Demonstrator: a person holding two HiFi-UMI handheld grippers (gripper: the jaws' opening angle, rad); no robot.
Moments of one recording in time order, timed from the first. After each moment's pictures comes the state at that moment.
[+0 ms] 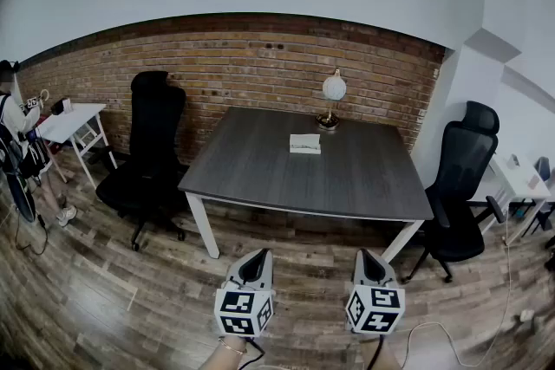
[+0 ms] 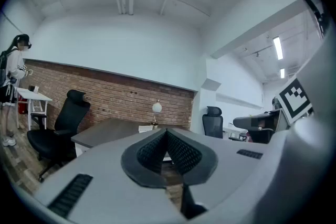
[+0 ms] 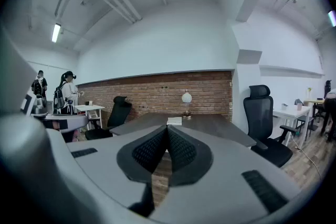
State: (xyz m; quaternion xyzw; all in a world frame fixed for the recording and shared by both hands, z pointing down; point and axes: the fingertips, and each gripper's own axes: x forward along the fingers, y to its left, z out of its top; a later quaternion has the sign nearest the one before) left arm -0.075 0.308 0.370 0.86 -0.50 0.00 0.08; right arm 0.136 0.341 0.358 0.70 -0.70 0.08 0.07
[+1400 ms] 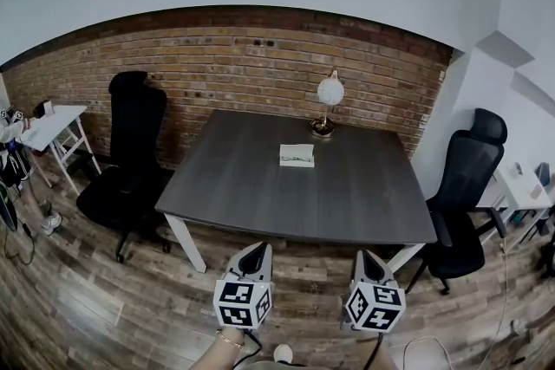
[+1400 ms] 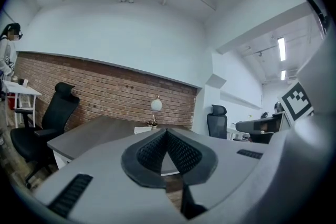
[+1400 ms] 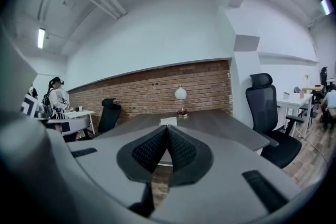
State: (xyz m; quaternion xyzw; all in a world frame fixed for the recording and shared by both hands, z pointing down) left arm -0.033 0.160 0.384 0.87 -0.48 0.00 0.10; right arm 0.182 0.209 0.381 0.72 -0.68 0.12 0.04
